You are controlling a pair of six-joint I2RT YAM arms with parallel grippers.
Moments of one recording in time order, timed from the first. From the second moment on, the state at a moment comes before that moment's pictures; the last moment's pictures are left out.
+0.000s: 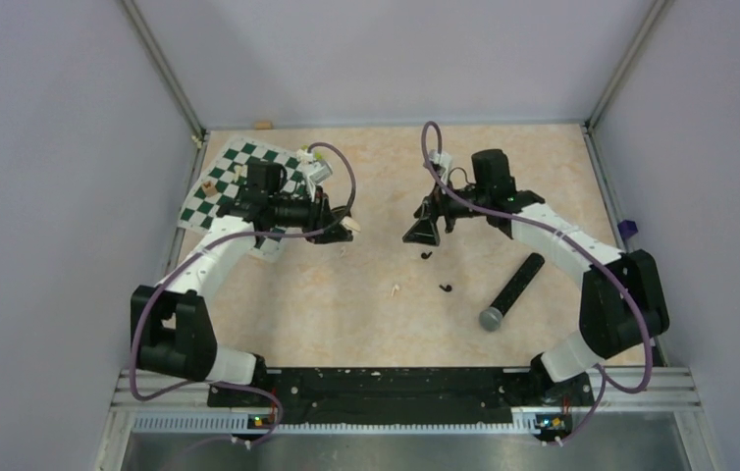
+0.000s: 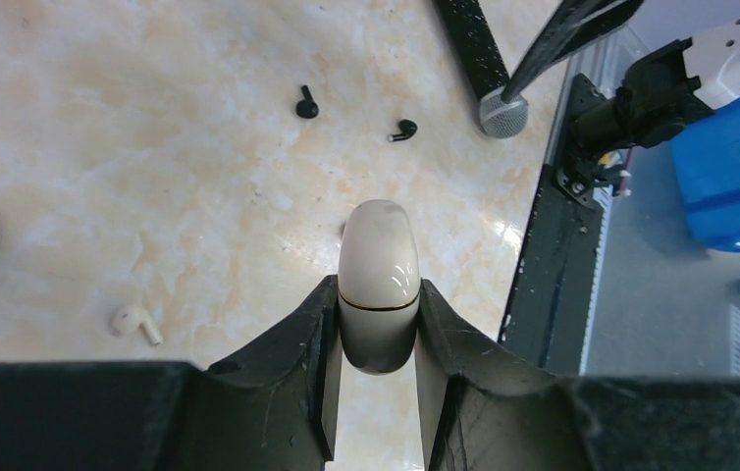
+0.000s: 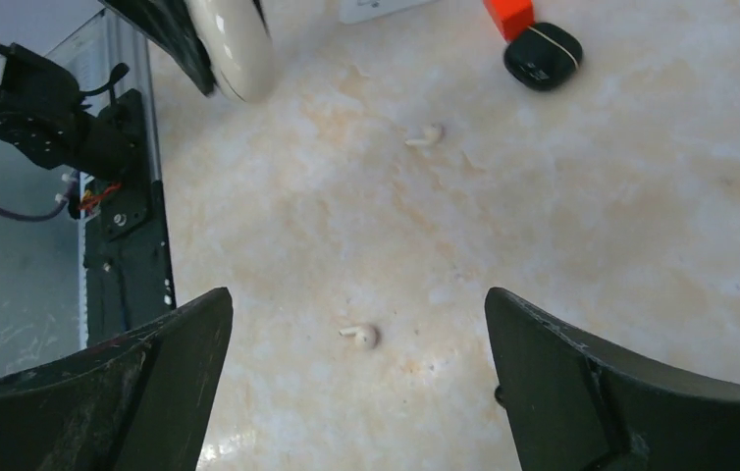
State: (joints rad) left arm -0.19 1.38 1.03 -0.39 1.03 0.13; right arm 0.38 1.55 1.08 -0.22 -0.90 -0.16
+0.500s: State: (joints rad) left arm -0.28 1.51 1.07 -0.50 1.11 0.22; right arm 0.55 1.57 1.10 0.12 -0.85 0.09
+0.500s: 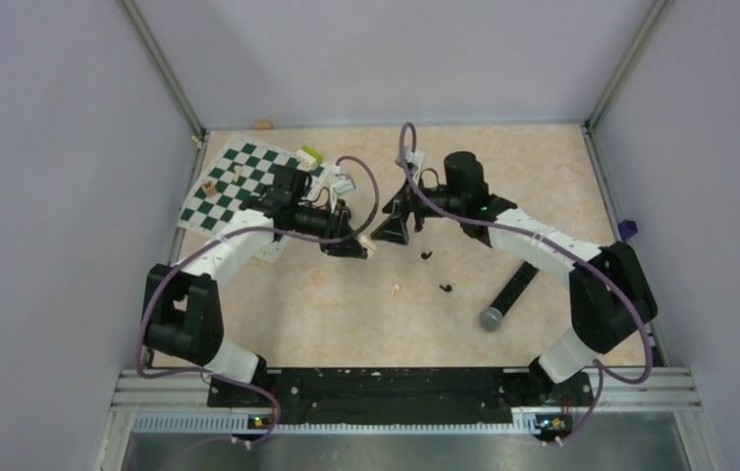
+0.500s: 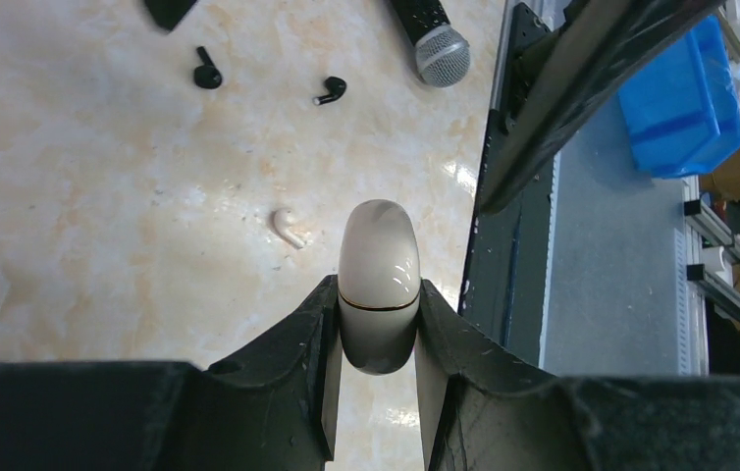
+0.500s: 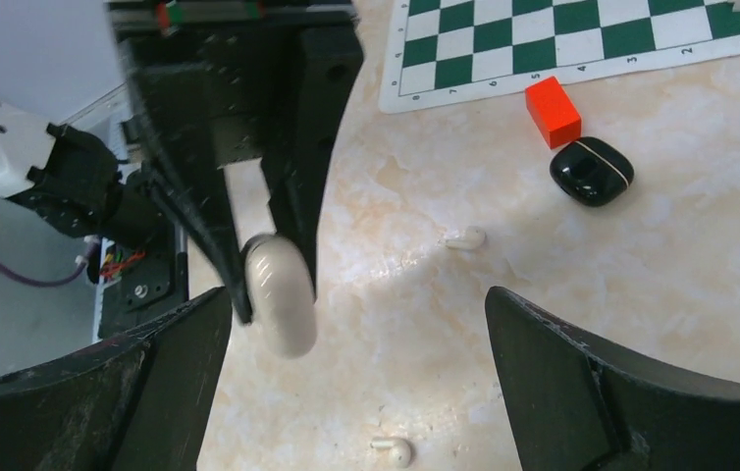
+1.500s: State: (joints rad) left arm -0.35 1.56 1.11 -0.63 1.13 0.29; right arm 0.57 1.60 1.06 0.09 -0.93 -0.02
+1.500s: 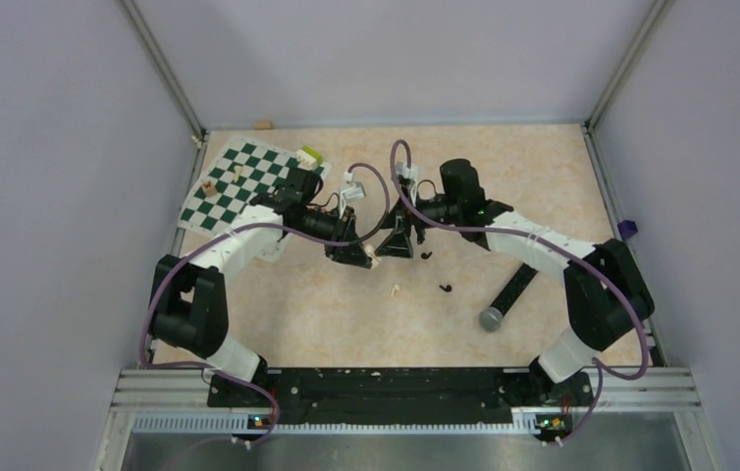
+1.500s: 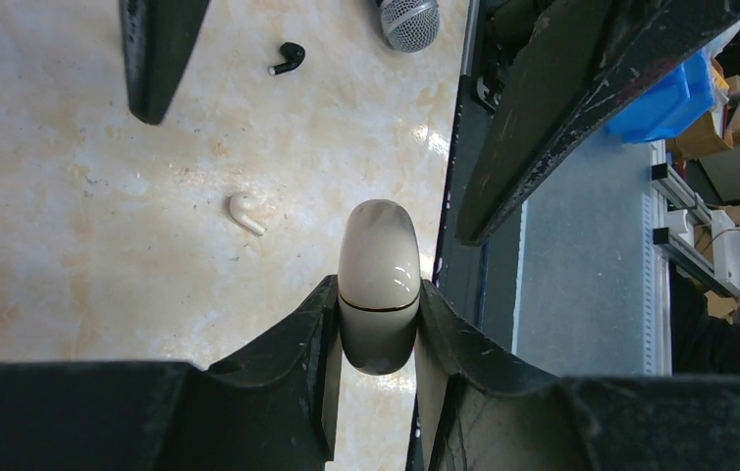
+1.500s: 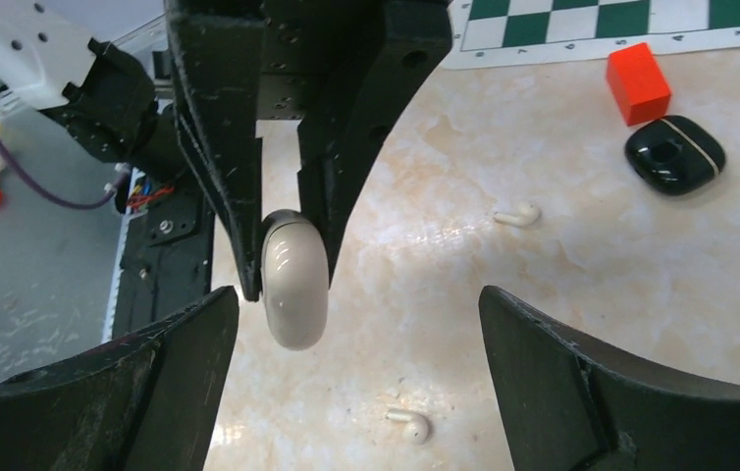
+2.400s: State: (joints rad) left arm -0.34 1.55 1.12 -0.63 1.12 0.30; right arm 0.47 1.61 1.04 0.09 -0.79 -0.01
